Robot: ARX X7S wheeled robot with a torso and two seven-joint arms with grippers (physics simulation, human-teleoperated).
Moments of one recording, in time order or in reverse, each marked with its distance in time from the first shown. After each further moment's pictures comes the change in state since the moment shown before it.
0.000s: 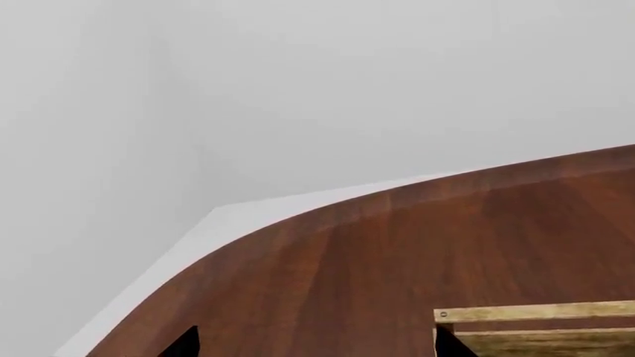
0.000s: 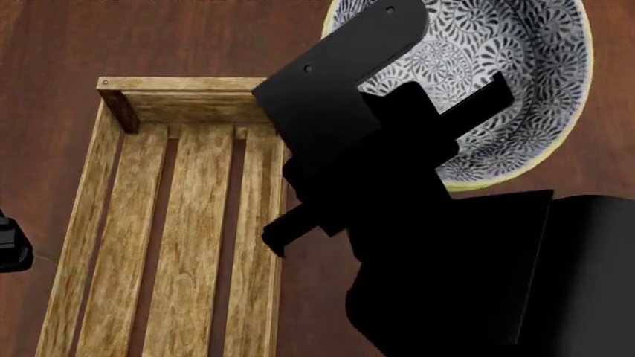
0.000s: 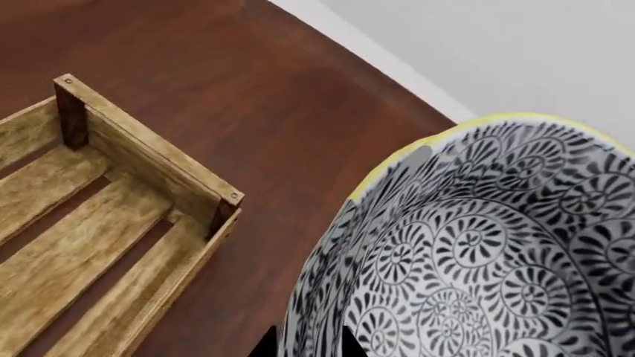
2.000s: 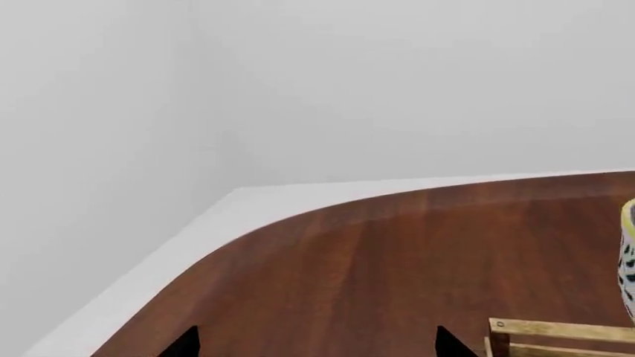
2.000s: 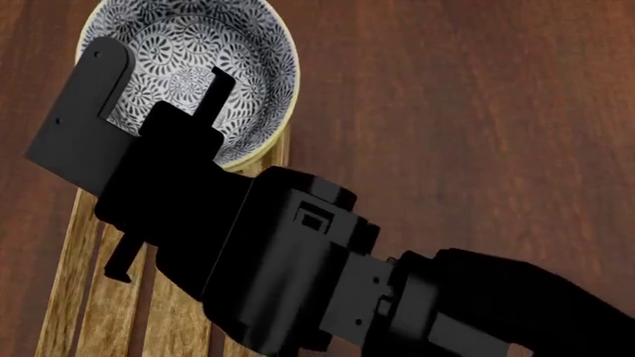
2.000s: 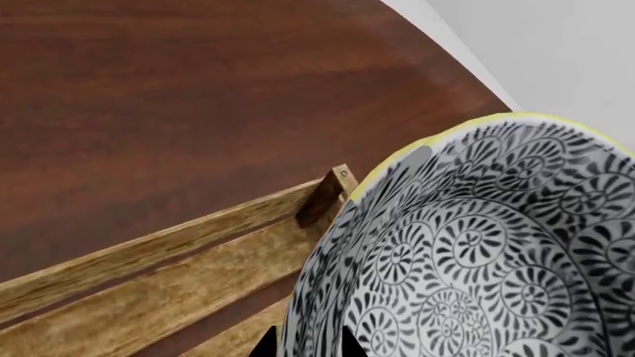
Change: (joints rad) left arm 0.085 -0.053 -0.212 0.037 -0.173 0.006 0.014; right arm 0.148 -0.361 -0.607 0.515 -0.578 -0.527 -0.722
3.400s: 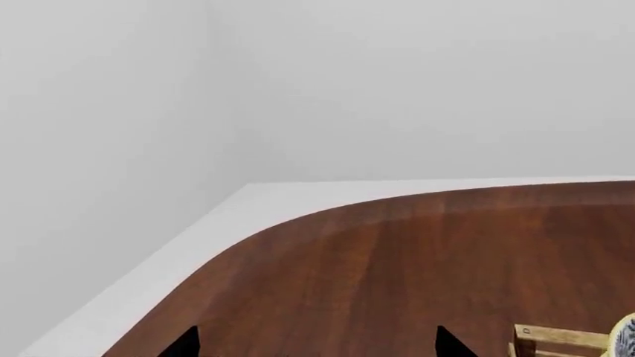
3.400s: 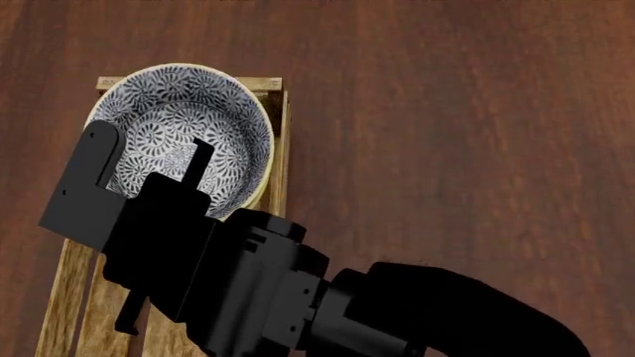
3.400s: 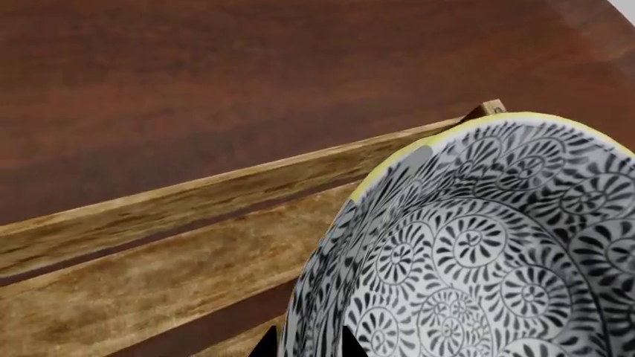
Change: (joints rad) left arm 0.045 -0.021 -0.084 0.022 -0.063 0.000 -0.009; right arm -0.018 -0.134 -0.297 0.326 0.080 -0.239 -0.086
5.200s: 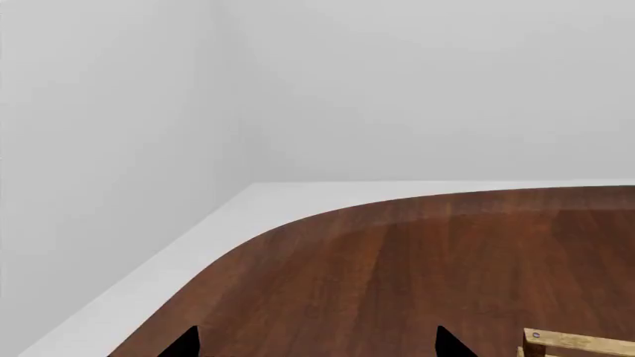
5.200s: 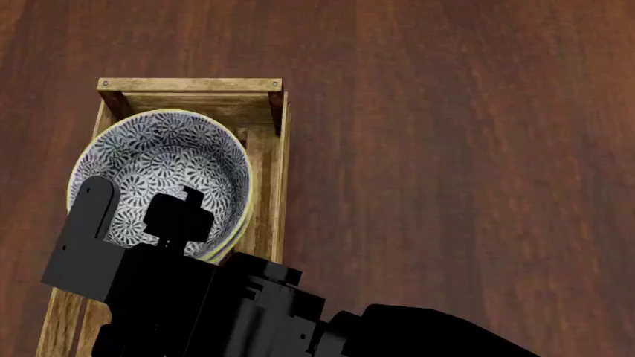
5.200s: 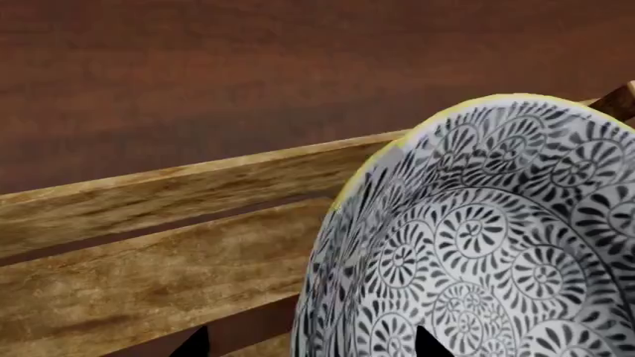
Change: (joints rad) left arm 0.020 -0.013 -0.026 0.007 -0.026 0.007 -0.012; right arm -0.116 -0.004 0.017 -0.014 -0.123 -0.005 -0.101
